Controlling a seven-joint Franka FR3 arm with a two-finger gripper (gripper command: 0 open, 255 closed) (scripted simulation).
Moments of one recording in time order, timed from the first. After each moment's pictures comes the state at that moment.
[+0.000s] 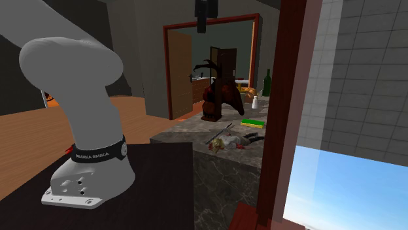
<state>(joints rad) 0.00 -0.82 0.05 -2.40 -0.10 1.53 -0.13</state>
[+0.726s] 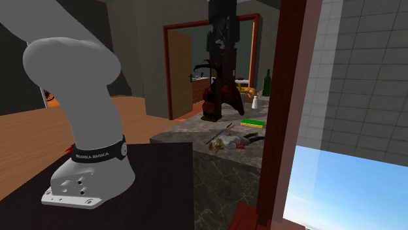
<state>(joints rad) 0.08 -0.66 0.14 -2.50 -0.03 1.78 -0.09</state>
